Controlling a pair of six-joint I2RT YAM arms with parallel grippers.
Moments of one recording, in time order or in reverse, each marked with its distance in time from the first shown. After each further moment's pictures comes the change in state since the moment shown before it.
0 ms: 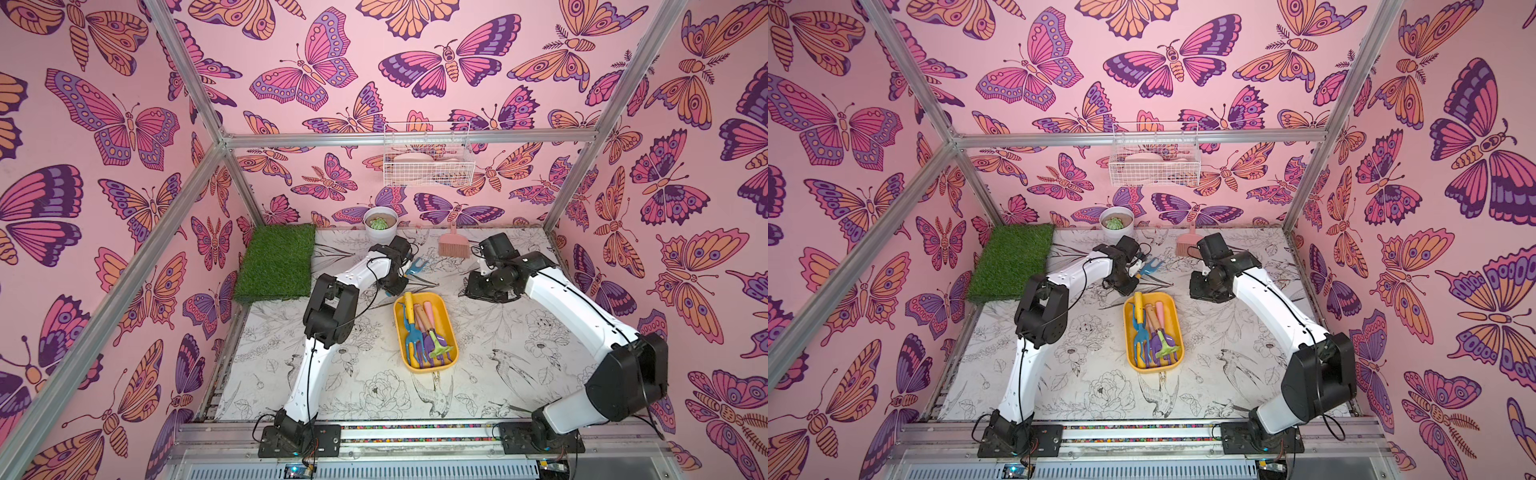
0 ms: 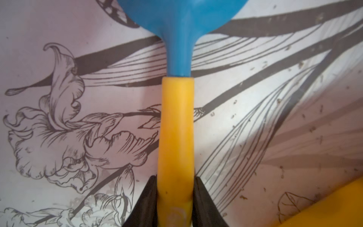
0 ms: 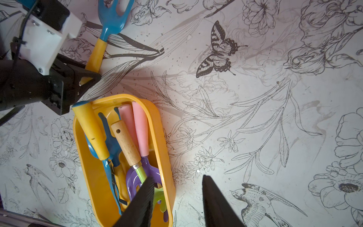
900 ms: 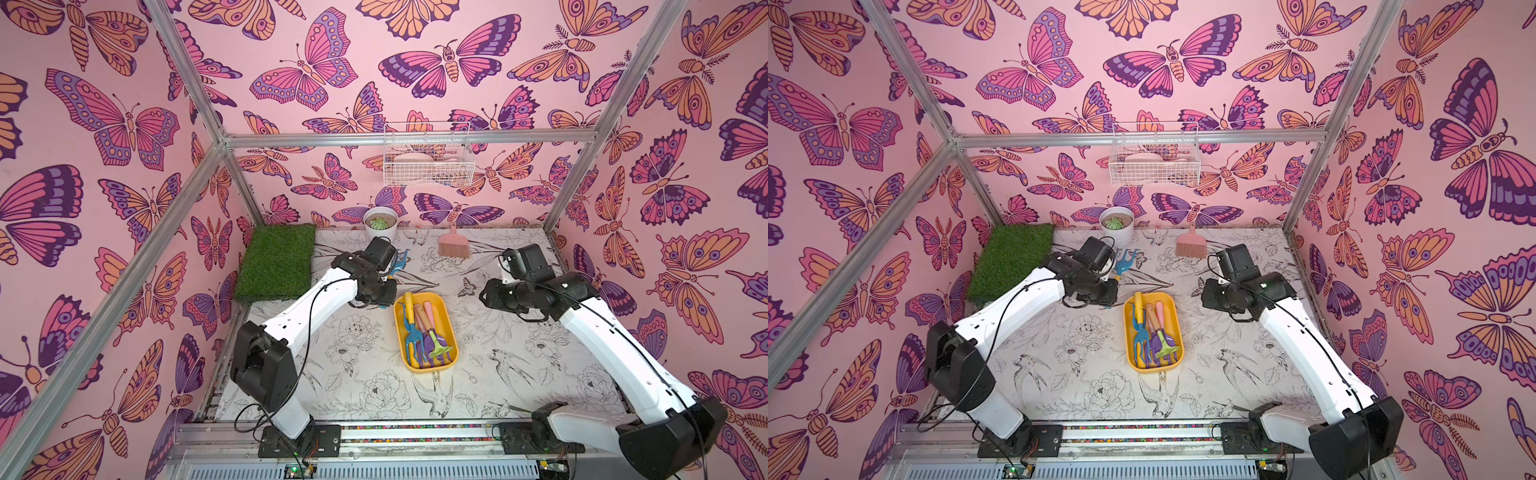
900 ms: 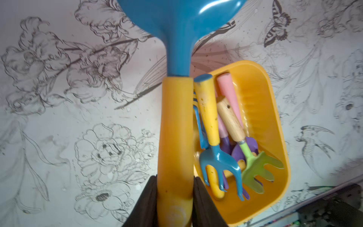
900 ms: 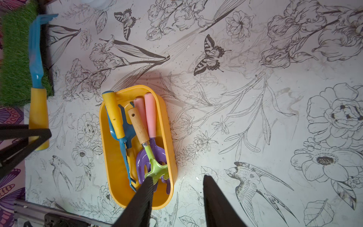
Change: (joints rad) left arm -0.095 -0.707 -0.449 -0.100 0.082 -0.559; right arm 0.000 -0.279 -0.097 -0.039 -0.001 0.028
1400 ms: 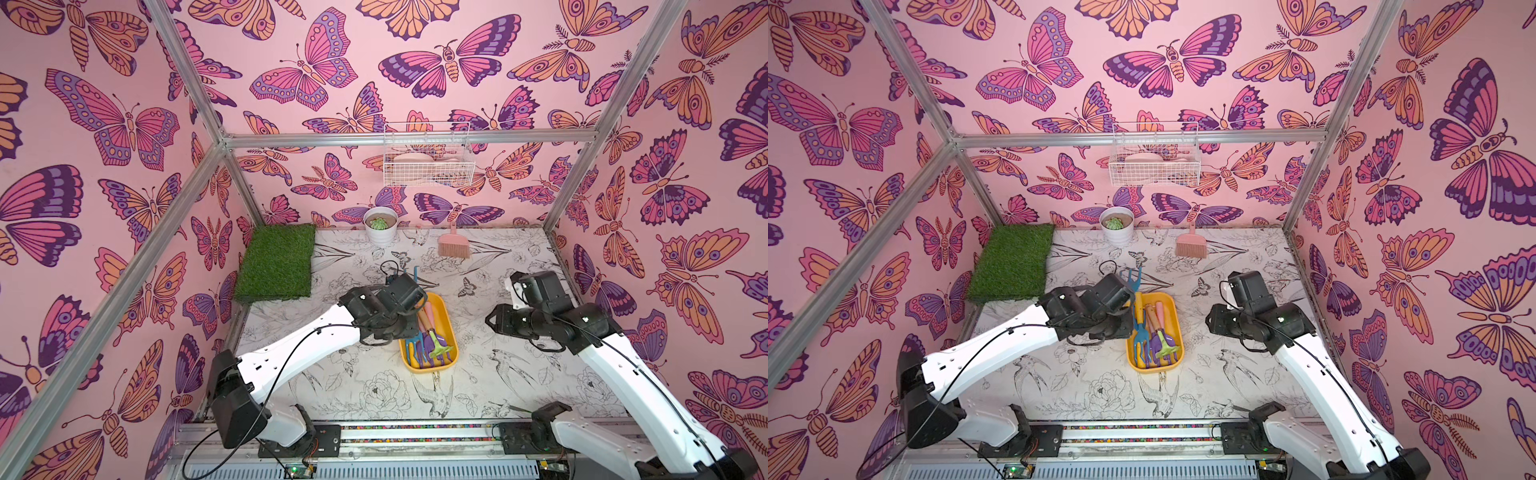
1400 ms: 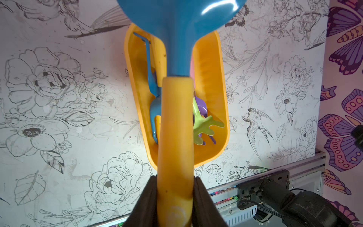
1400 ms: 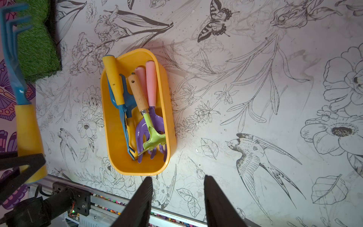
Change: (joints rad) left arm -0.359 -0.151 -0.102 0.000 -0.140 -0.508; right arm 0.000 -0.245 -0.209 -0.039 -0.074 -0.009
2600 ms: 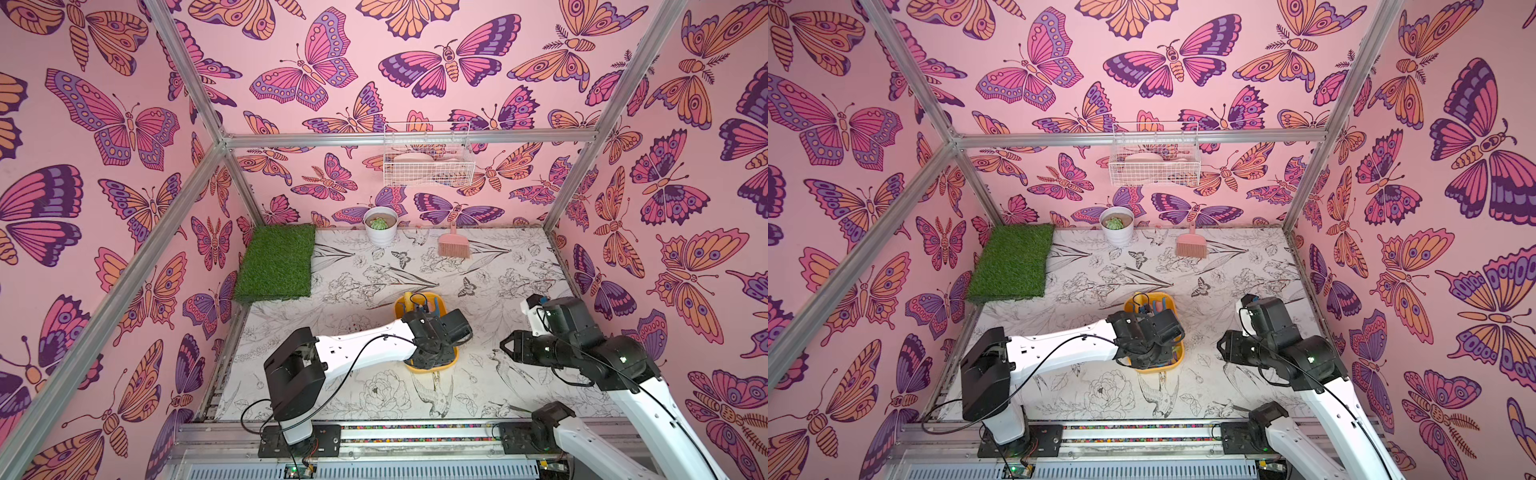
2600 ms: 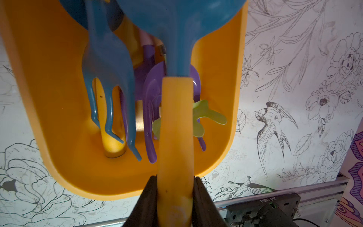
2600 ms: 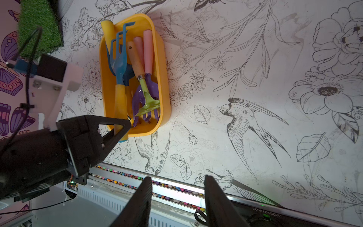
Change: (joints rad) left arm -0.178 0.296 0.009 0.164 -0.012 -0.317; right arm 0.000 -0.232 -0.040 -0.192 -0.031 -0.019
